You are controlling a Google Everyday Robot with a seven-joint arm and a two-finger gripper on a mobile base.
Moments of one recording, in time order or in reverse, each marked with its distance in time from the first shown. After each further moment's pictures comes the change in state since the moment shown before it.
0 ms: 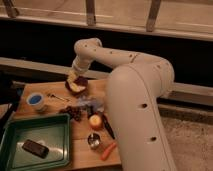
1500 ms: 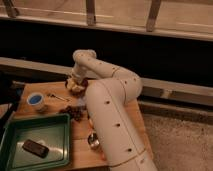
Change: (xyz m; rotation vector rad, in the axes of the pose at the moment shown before) arm 0.010 -0.023 0.119 -0.103 0.107 0.073
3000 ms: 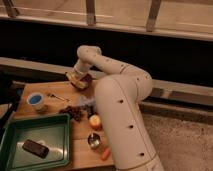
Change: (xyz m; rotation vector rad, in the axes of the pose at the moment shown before) arm -0.002 0.008 -0.049 -0.013 -0.083 -0.072
